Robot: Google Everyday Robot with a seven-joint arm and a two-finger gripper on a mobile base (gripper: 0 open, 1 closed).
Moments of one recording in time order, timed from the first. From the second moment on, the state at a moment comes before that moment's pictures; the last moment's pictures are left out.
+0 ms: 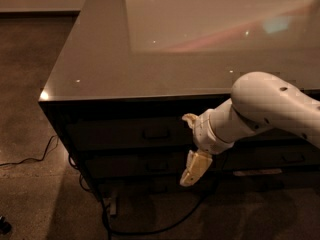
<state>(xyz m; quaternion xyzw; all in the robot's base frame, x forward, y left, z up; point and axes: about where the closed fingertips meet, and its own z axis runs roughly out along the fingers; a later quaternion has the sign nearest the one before) 0.458 -0.075 0.739 -0.65 0.71 0.13 0.25</state>
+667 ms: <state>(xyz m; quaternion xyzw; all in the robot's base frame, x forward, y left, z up) 0.504 -0.074 0.728 -0.70 0.69 0.01 0.20</state>
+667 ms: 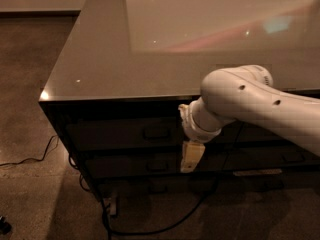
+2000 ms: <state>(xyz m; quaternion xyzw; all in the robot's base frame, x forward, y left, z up) 0.553 -0.058 0.668 -0.68 0.68 0.09 0.24</state>
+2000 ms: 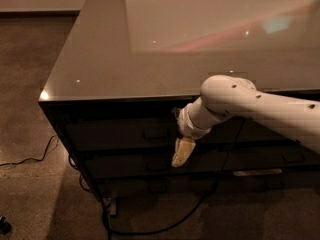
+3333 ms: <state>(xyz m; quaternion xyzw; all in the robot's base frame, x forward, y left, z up) 0.557 -0.059 0.647 -0.68 0.68 0.12 0.24</state>
